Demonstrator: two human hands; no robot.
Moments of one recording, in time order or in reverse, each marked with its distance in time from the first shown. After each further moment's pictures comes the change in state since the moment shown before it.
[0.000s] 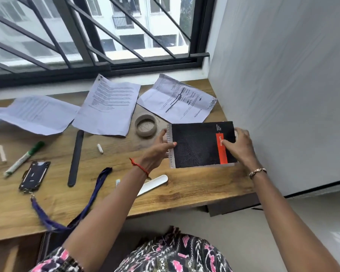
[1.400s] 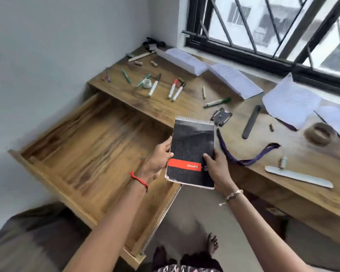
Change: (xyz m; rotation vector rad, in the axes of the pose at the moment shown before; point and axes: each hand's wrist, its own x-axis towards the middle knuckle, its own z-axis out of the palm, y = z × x) left_hand -0.443 -0.124 -0.310 -0.139 0.690 0.201; right_hand -0.410 -0.226 0.319 0.319 -0.706 -0.297
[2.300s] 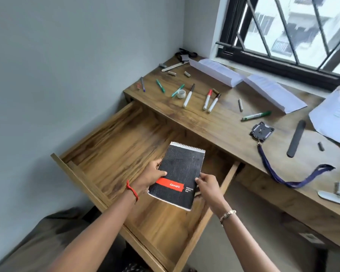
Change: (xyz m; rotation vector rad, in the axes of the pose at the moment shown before) left_hand -0.009 -0.037 -0.156 0.273 0.161 -0.158; right_hand -0.020 -0.004 0.138 -0.036 -0.293 0.167
